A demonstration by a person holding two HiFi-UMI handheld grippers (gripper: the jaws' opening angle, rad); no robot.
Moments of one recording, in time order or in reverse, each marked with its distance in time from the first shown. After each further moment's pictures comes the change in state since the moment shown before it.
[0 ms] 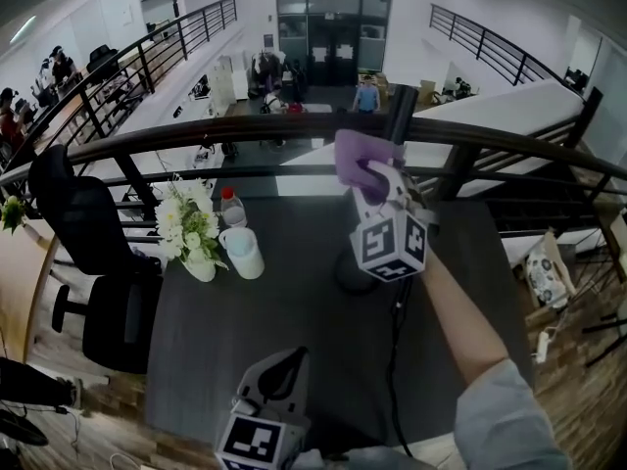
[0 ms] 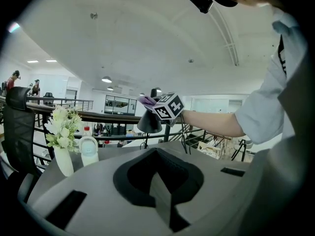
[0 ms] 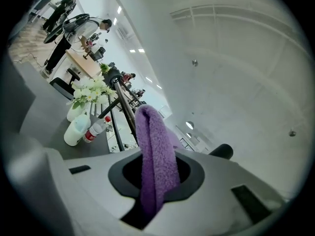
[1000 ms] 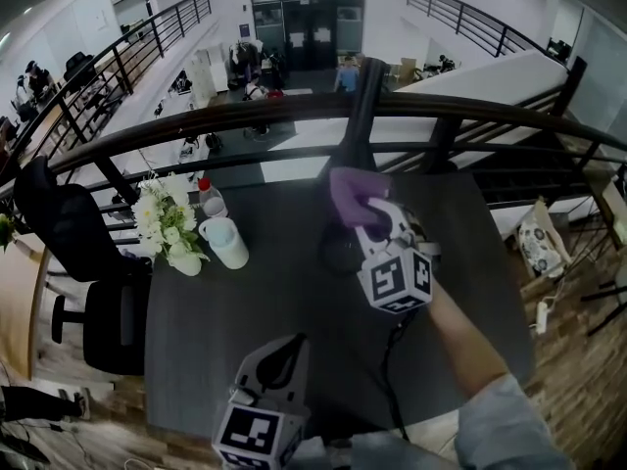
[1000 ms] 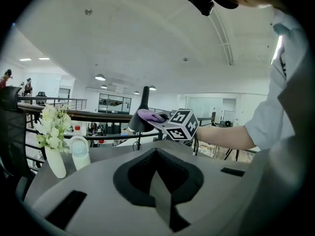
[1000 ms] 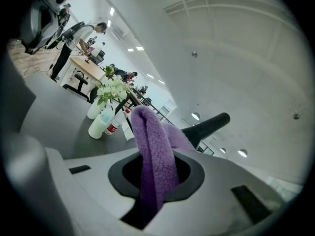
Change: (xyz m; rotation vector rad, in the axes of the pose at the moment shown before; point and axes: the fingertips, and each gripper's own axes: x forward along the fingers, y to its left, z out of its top) left arm 0.011 -0.024 -0.001 0.027 0.025 -0.064; right arm -0.076 0.057 -0.066 0.095 0.058 0.090
